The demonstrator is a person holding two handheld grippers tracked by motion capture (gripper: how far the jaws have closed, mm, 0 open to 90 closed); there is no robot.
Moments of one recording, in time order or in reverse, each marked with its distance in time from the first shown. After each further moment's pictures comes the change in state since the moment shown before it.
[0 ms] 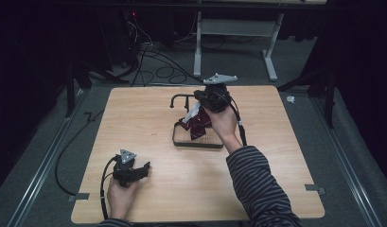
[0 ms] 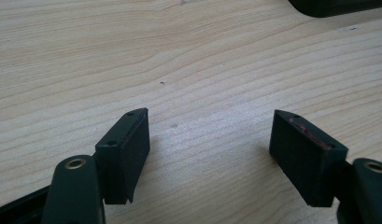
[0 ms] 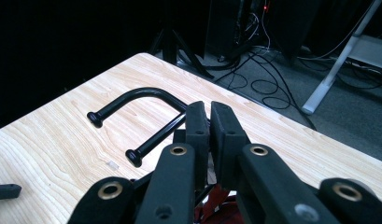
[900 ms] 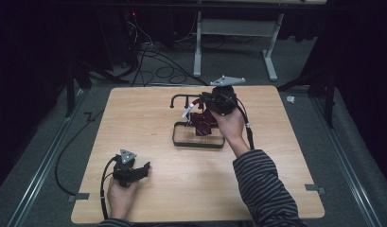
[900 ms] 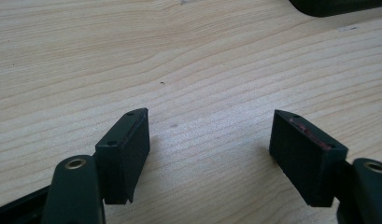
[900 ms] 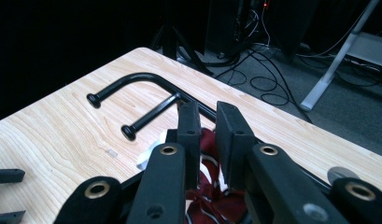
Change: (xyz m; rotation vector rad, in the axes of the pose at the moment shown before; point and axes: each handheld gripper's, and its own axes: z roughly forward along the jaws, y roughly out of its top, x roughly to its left) left arm 0.000 0.000 0.000 0.001 0.000 0.004; right arm -0.009 -0.009 -0.019 0.009 0.002 0.000
